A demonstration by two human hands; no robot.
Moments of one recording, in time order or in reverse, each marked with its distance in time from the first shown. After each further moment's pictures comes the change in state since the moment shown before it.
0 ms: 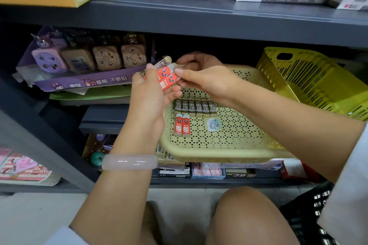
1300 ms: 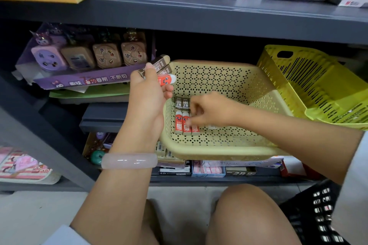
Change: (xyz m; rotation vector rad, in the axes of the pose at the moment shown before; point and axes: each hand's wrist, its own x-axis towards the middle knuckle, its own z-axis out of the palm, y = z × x) left_hand 0.001 -0.002 -0.004 0.011 0.016 0.025; right_hand -0.026 0.035 -0.013 -1.209 -0.273 0.038
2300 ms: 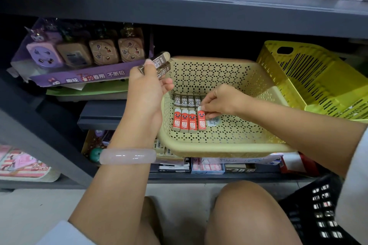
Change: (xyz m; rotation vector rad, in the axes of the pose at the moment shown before) left_hand 0.001 -0.001 0.003 0.027 -0.011 0.019; right_hand 0.000 0.030 0.001 0.597 0.008 0.370
